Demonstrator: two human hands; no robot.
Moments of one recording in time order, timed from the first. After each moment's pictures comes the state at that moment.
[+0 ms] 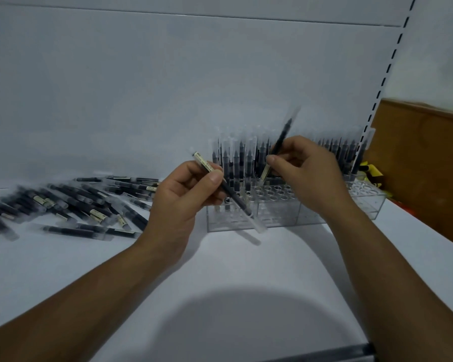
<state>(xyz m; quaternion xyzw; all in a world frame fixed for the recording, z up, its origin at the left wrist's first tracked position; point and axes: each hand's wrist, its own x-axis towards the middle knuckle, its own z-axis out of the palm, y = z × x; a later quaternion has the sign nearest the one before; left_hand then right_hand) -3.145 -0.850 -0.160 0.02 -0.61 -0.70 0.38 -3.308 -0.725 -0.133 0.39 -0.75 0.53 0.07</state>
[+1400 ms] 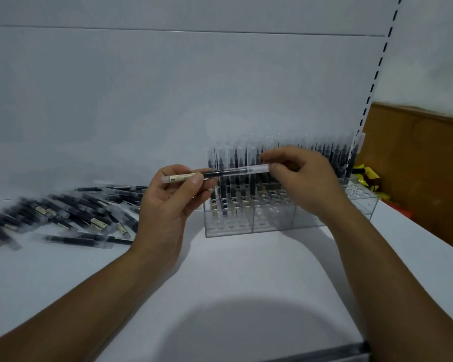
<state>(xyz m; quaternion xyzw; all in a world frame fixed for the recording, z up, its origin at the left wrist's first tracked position) -3.141 -0.846 -0.154 0.04 -0.51 -0.75 0.43 -3.295 -0.709 -0.121 0.40 -0.76 0.52 0.02</state>
